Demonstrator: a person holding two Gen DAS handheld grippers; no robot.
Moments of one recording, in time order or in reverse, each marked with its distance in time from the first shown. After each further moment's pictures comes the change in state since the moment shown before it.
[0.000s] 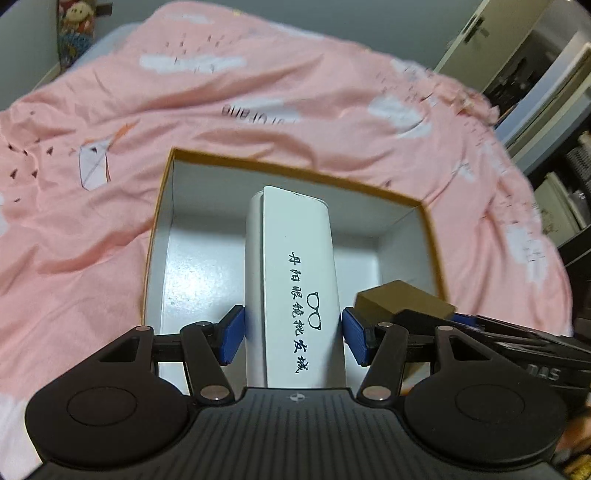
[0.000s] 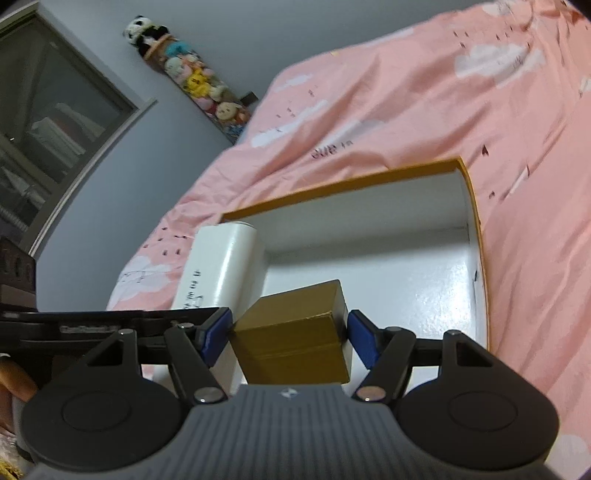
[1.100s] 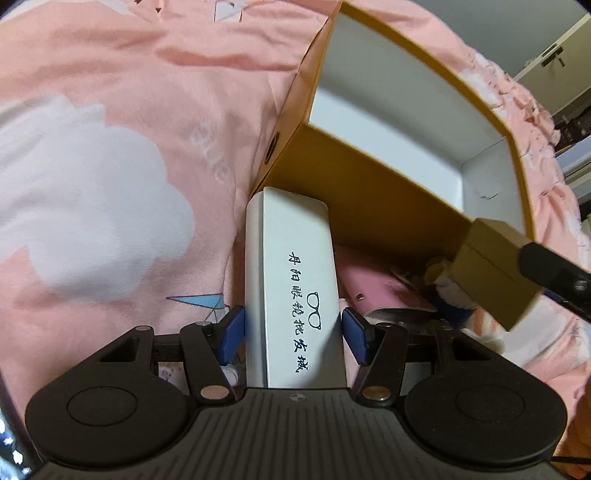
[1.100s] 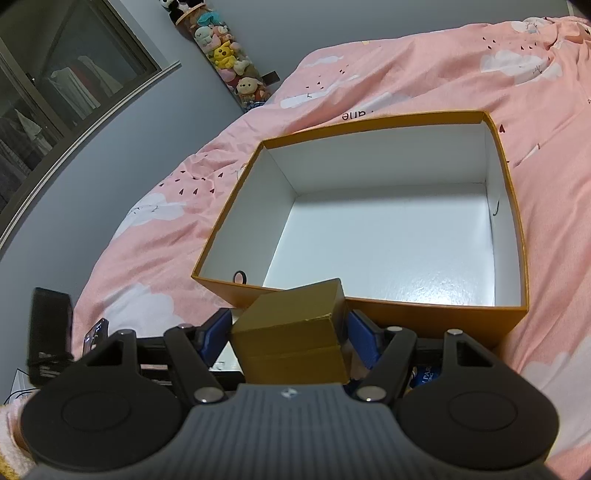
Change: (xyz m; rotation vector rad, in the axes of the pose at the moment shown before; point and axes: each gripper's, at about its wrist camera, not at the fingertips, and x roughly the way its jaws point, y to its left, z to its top) left arm -0.048 0.071 -0.123 -0.271 0.072 0.055; right arm -0.016 0.044 -0.086 -0.152 0.018 -0.023
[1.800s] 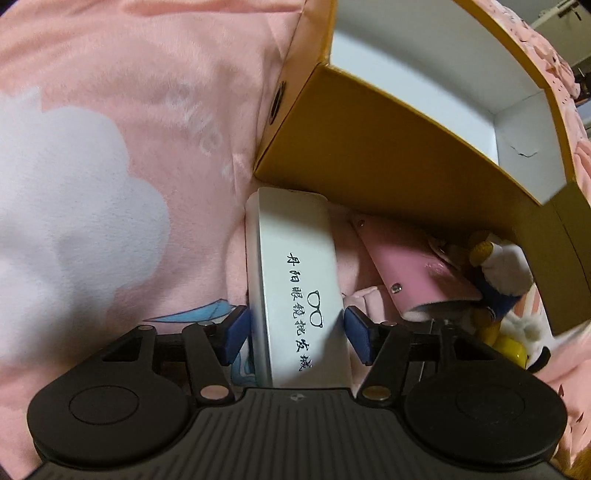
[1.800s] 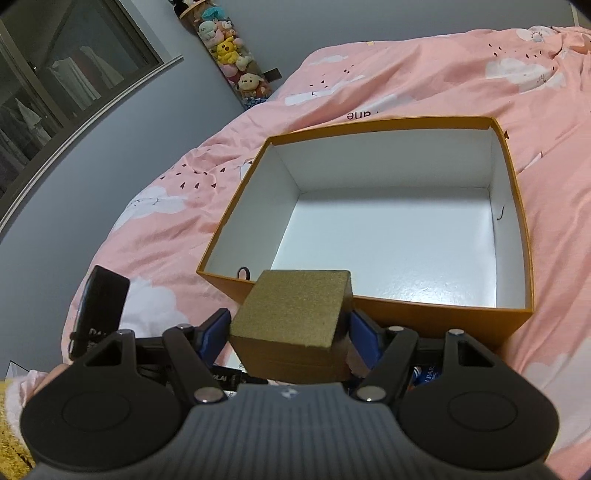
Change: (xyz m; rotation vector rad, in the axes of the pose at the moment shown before) left arm 0.076 0.006 0.006 0.048 0.197 0.070; right arm 0.003 0.012 0.001 -0.023 0.009 -0.021
